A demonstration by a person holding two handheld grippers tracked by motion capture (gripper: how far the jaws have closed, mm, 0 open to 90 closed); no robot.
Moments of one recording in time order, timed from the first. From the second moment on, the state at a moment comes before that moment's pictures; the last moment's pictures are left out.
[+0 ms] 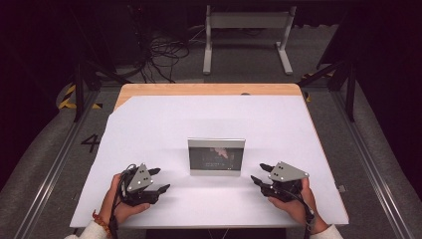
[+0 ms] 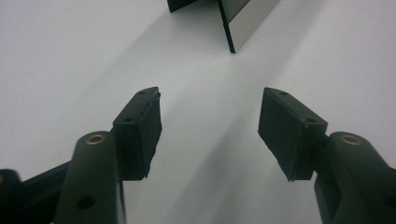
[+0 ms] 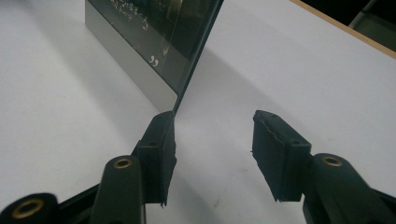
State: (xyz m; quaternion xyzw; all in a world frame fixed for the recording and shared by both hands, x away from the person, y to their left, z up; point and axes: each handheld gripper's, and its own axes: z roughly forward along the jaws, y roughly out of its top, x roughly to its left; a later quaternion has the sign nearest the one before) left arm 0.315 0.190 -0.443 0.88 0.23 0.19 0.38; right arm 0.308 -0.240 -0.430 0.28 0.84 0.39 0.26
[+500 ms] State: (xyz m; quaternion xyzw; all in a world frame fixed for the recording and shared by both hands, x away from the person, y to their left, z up) left arm 0.307 0.198 -0.451 0.88 0.25 0.19 0.36; right arm 0.305 -0.245 -0.436 0.28 0.85 0.37 0.26
